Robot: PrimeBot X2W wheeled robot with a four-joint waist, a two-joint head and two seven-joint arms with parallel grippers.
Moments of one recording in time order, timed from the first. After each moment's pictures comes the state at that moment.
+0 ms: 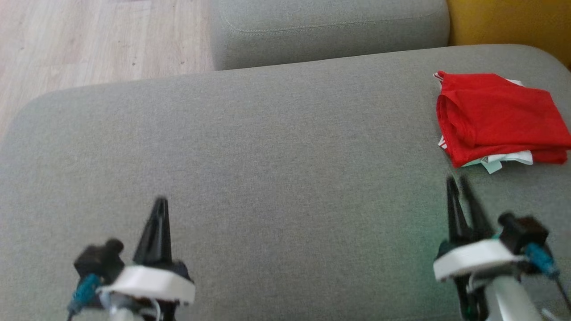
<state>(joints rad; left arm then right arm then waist) 0.03 0.03 -0.12 0.15 -0.32 -0.04 -0.26 -0.09 -0.05 0.00 0.36 0.16 0.13 -0.25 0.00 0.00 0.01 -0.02</state>
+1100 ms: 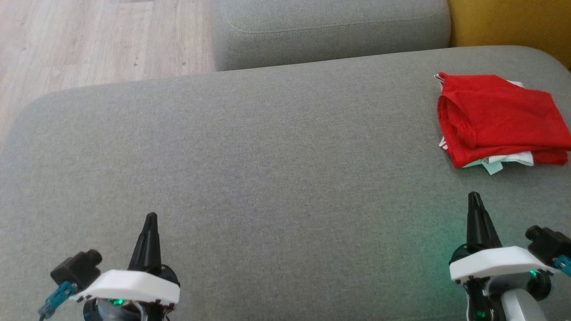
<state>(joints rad) 0.05 0.03 -0.09 0.21 -0.64 -0.05 -0.17 -0.05 -0.04 -0.03 0.37 0.50 0.13 -0.16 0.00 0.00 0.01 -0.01</state>
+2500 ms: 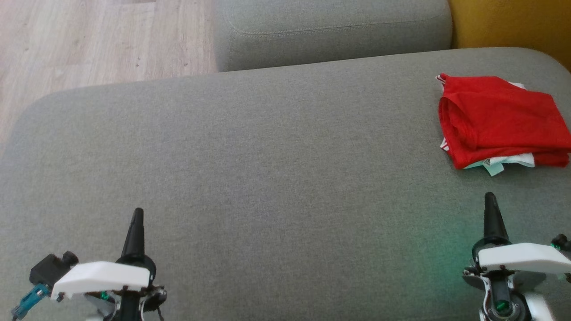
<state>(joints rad) 0.01 0.03 -0.02 0.23 -1.07 -0.08 -0.05 -0.05 -0.04 -0.07 0.33 0.99 0.13 -0.04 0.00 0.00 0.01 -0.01</state>
